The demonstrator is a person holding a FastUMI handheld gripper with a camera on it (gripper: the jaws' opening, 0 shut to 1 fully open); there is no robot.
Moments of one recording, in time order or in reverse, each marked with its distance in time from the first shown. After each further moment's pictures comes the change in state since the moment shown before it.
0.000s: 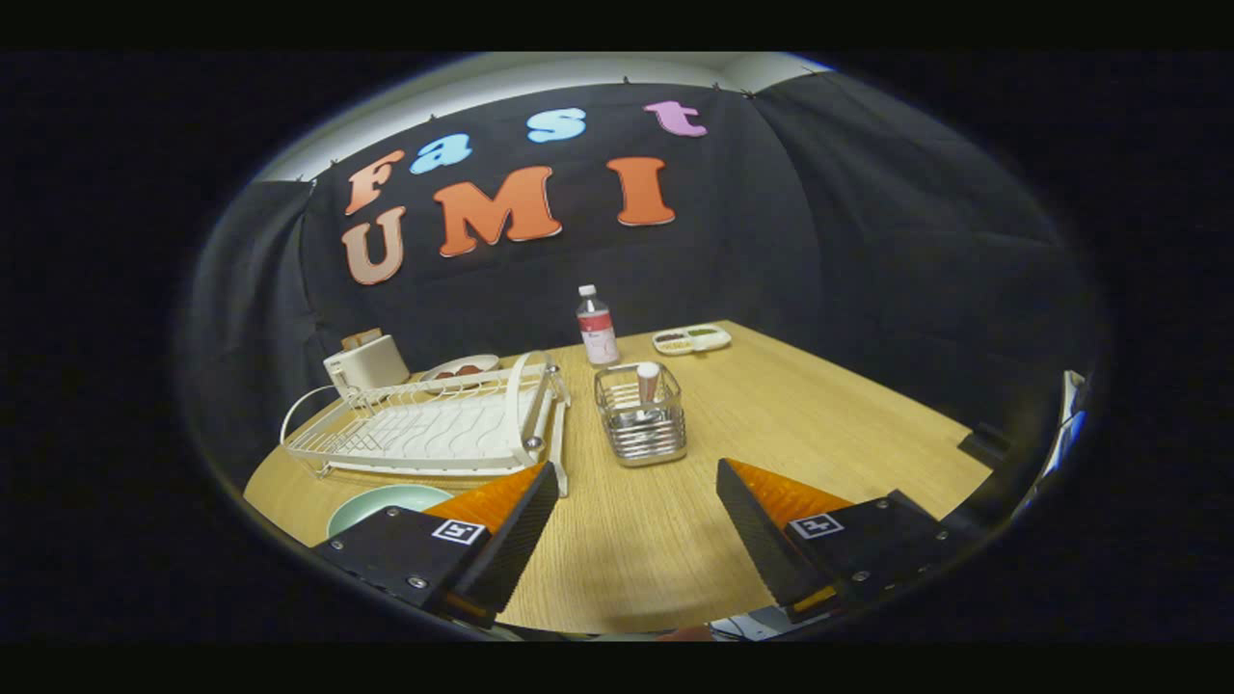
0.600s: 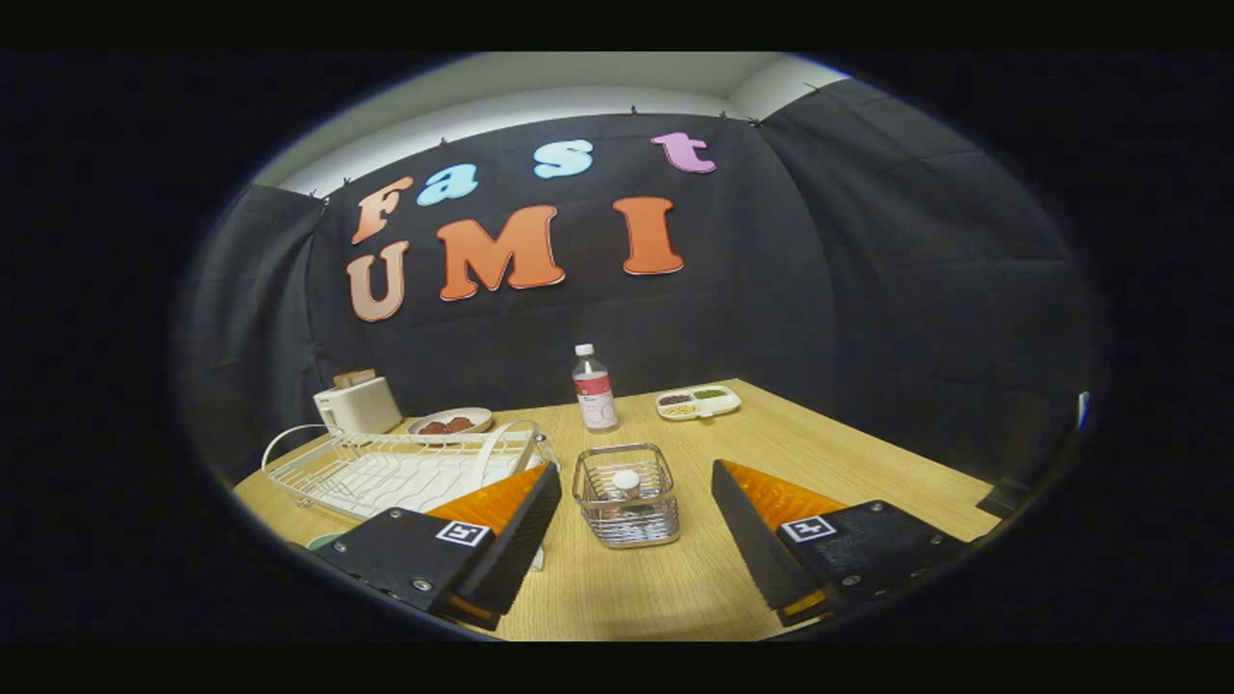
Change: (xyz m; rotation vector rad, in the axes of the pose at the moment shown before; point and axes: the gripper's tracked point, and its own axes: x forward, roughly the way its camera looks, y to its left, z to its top) arm 0.079 -0.010 0.031 0.015 -0.135 0.034
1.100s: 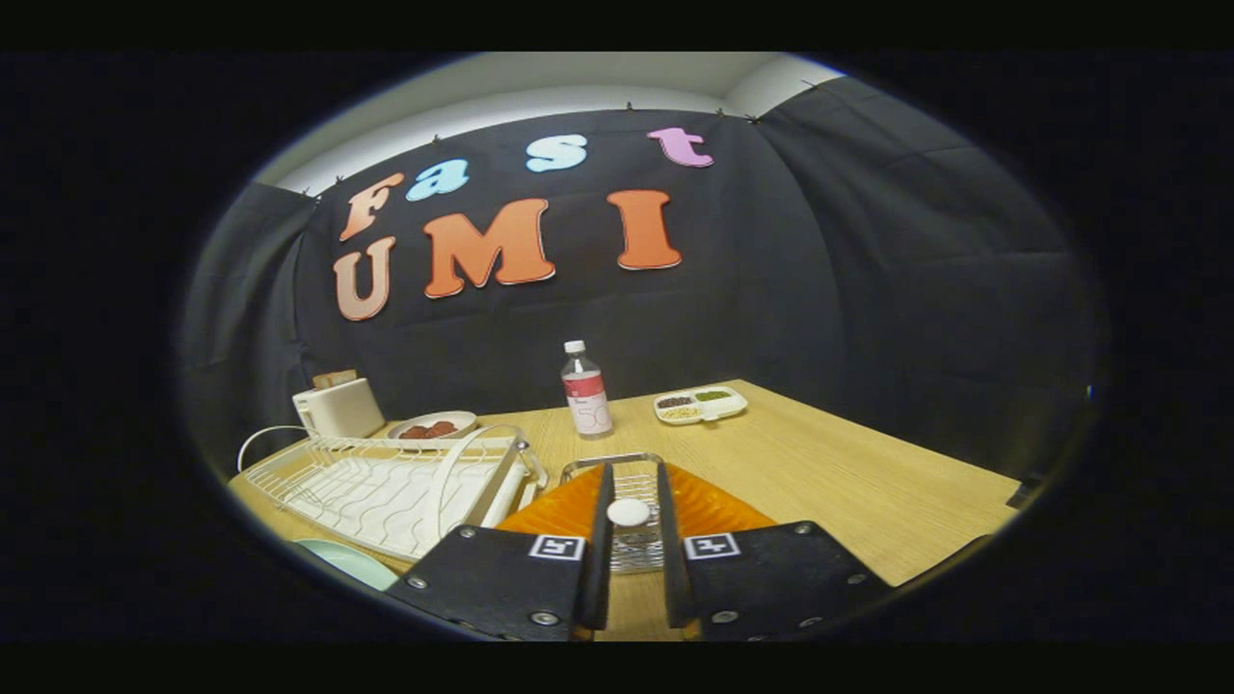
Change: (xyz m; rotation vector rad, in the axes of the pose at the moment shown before) arm 0.046 -0.002 -0.006 0.006 -0.026 -0.022
